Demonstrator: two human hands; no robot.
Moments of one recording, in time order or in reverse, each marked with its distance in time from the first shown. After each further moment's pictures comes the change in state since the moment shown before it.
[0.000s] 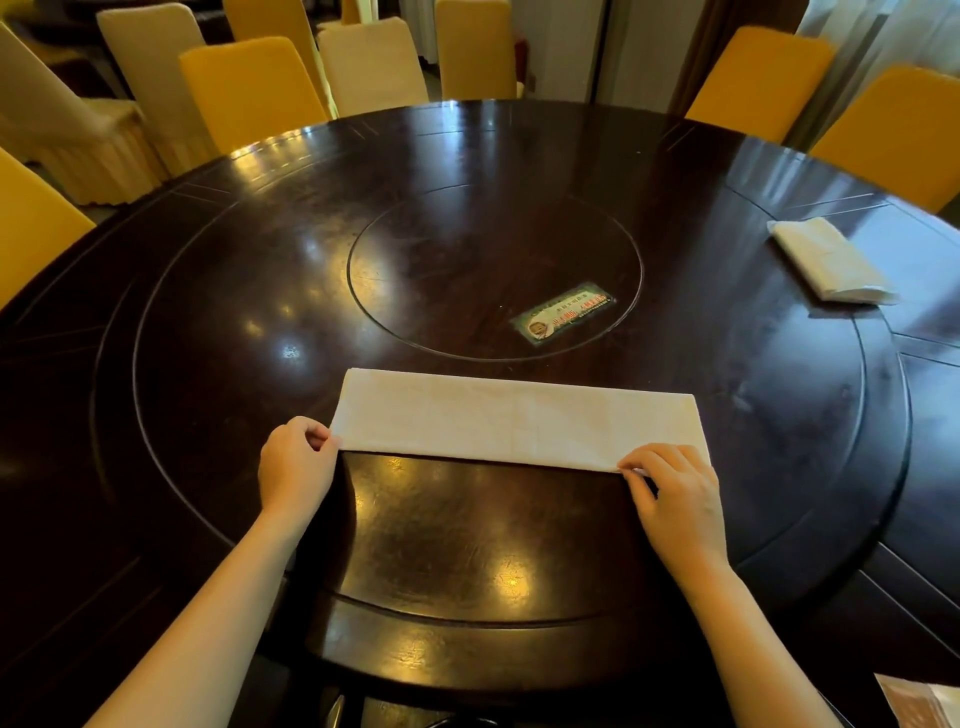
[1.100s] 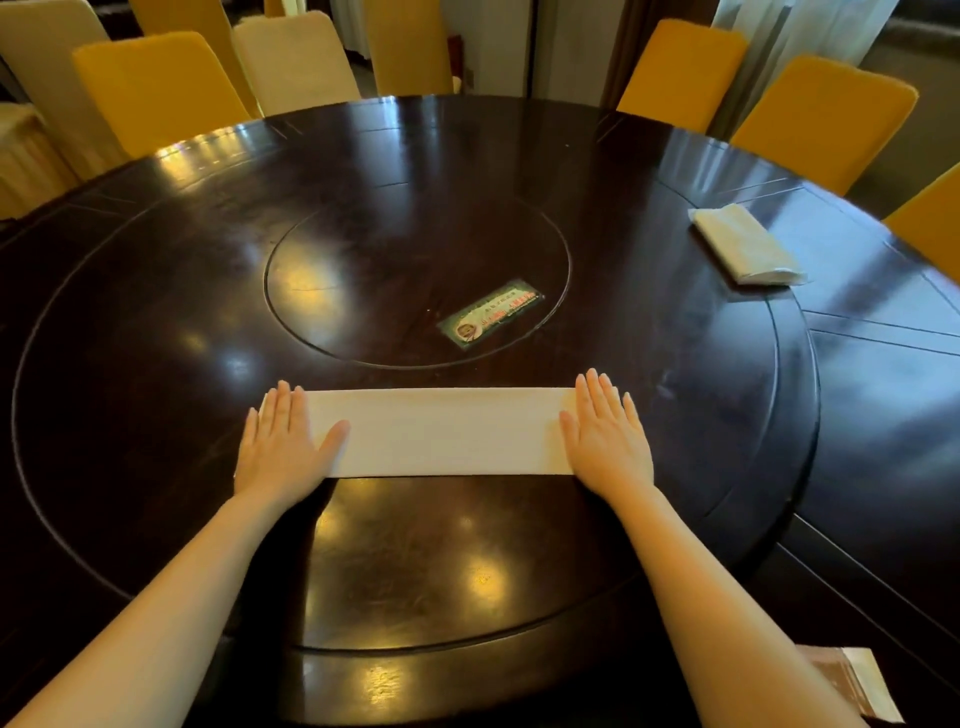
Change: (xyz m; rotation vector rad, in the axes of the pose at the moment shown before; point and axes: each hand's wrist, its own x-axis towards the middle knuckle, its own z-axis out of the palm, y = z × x) left_hand 0.036 0.021 0.069 0.562 -0.251 0.341; right_hand 0.063 0.033 0.014 -0.321 -0.363 0.155
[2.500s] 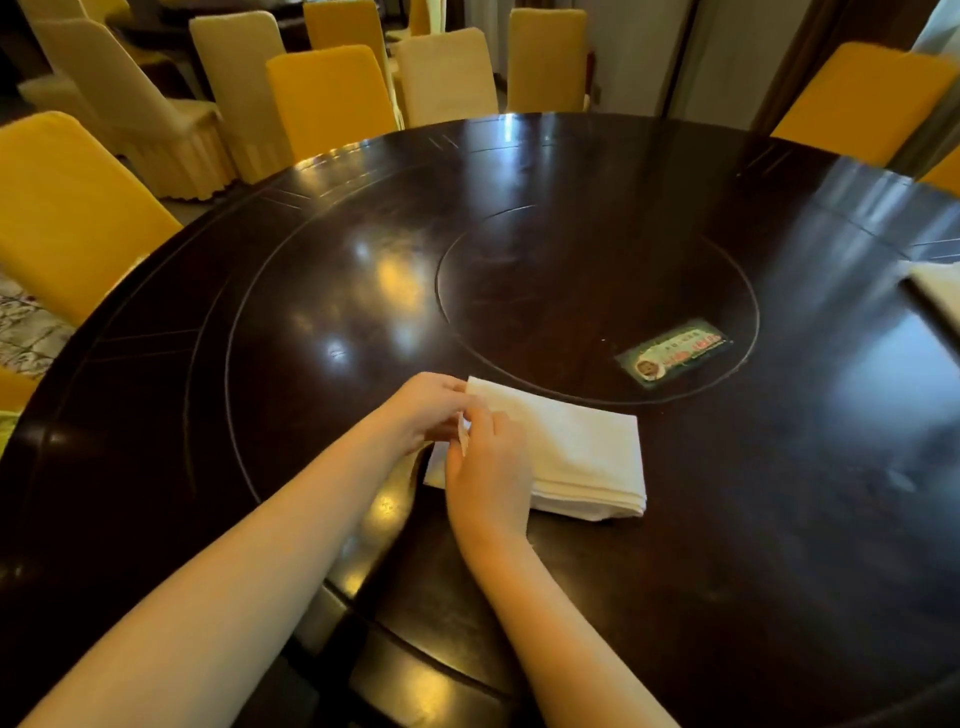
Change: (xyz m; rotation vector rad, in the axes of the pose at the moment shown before) left_hand 0.031 -0.030 -0.099 -1.093 -0.406 -0.189; right_hand -0.031 -0.314 0.013 0.506 0.190 -0.184
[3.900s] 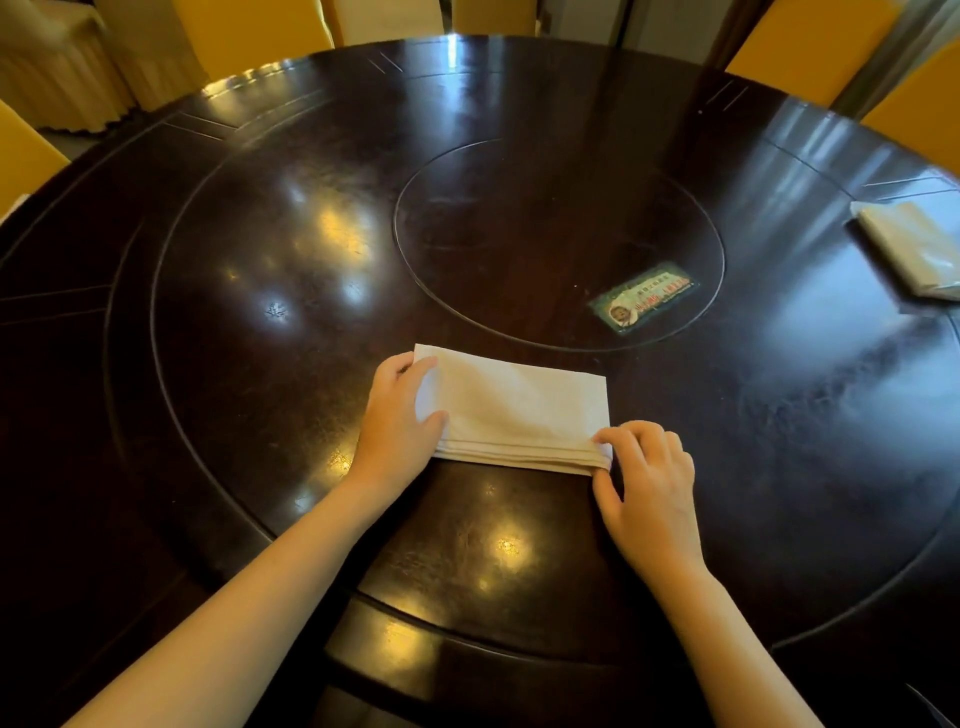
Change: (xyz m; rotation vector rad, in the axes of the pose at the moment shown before) left_hand -0.022 -0.066 0.022 0.377 0.330 0.428; right_hand -0.049 0.128 -0.075 -0.311 0.095 -0.063
